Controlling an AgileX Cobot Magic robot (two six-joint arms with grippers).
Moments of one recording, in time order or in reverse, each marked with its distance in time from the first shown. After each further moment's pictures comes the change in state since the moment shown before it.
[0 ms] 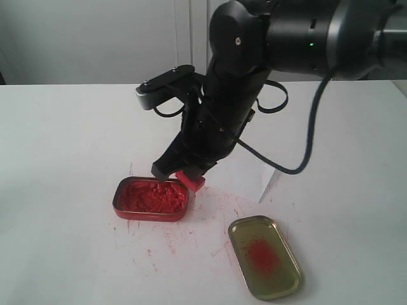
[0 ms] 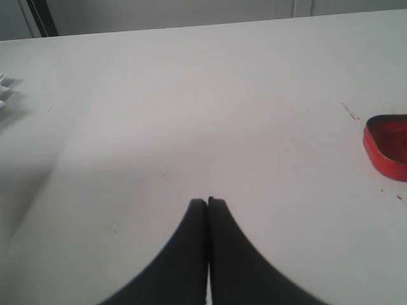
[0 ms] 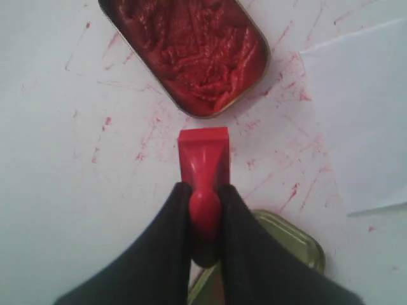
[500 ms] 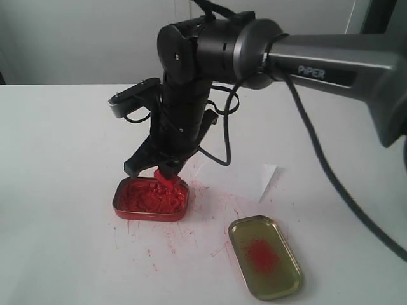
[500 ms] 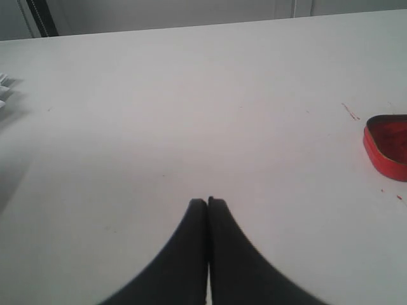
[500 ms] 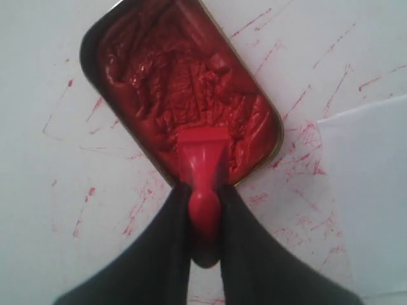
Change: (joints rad) left arm 0.000 0.000 0.000 0.000 0.000 0.000; right arm 0.021 0.277 -0.301 -0.022 0.083 0.016
